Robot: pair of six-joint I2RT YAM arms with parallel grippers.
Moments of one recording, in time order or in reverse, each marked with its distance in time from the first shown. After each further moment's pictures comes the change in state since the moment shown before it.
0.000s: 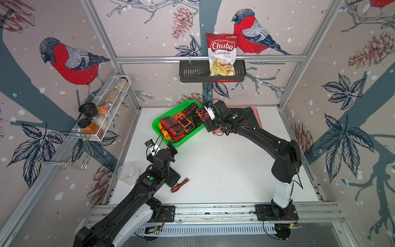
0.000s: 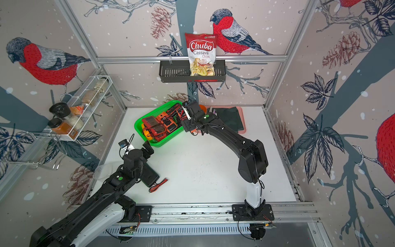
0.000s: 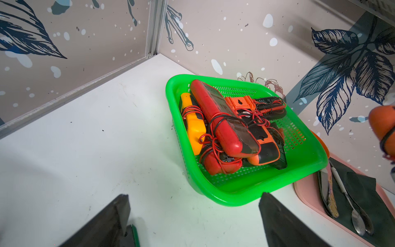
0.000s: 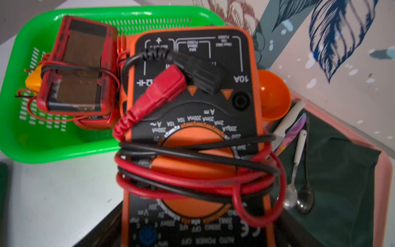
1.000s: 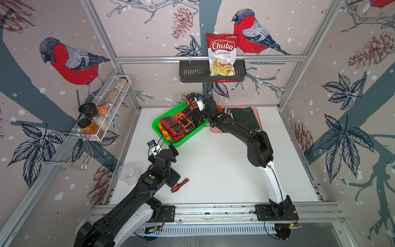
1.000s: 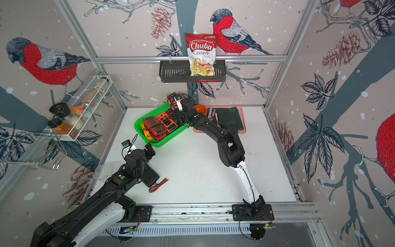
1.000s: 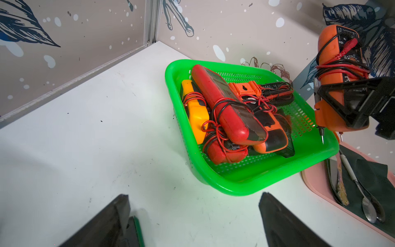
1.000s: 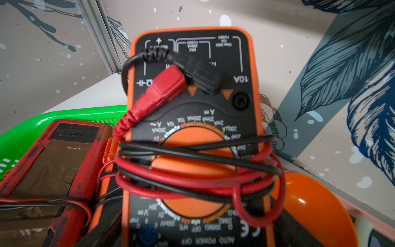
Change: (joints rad) left arm 0.000 0.043 -0.019 0.001 0.027 0.000; right arm -0.032 0.448 0.301 0.478 -0.109 -0.032
